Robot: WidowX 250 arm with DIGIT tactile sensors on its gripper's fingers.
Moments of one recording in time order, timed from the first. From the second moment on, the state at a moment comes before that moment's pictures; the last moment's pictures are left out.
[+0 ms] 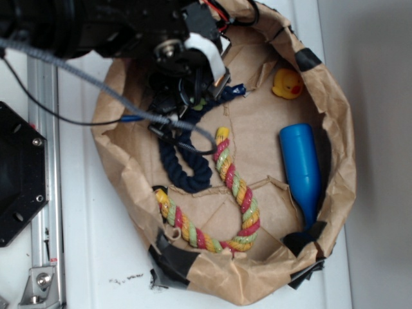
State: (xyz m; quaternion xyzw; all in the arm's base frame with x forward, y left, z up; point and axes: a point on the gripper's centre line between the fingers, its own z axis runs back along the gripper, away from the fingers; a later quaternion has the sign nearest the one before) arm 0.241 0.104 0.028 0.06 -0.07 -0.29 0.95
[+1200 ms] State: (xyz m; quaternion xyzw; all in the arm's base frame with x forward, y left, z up) arm 0.270 0.075 0.130 0.02 -0.16 -0.25 0.96
